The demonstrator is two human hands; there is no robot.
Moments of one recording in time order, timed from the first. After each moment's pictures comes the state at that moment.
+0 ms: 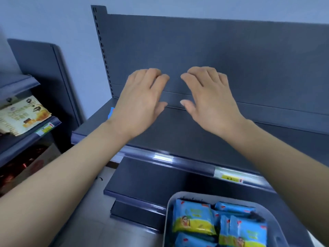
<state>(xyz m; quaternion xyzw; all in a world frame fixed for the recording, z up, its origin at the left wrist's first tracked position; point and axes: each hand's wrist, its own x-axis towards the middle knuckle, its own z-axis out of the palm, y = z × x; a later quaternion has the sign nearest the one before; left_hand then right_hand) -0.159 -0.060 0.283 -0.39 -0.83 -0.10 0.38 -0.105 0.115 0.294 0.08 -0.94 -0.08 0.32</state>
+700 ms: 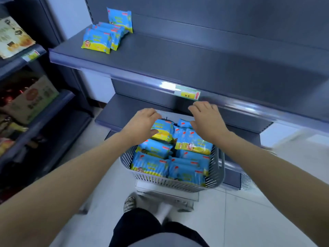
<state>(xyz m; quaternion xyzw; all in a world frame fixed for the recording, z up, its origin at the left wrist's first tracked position) 0.036 0.019 0.061 -0.38 -0.92 -0.13 0.00 0.096 0.248 0.089 0.08 -0.99 -0.05 0.06</state>
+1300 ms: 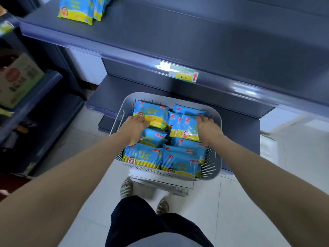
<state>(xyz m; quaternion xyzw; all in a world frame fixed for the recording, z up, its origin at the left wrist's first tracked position) 0.027 0.024 -0.043 -0.36 -0.92 0.06 -0.14 0.100 0.291 -0.023 -0.06 -0.98 -0.04 -0.21</state>
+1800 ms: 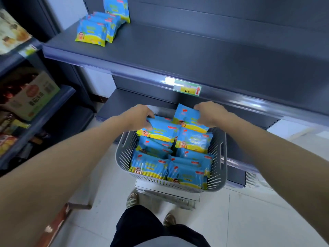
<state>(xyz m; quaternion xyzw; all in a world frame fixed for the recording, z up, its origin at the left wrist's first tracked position) -0.008 0.030 0.049 -0.29 -0.92 -0.14 -0.21 0.048 0.280 0.070 -0.01 -0.99 0.00 -0.17</state>
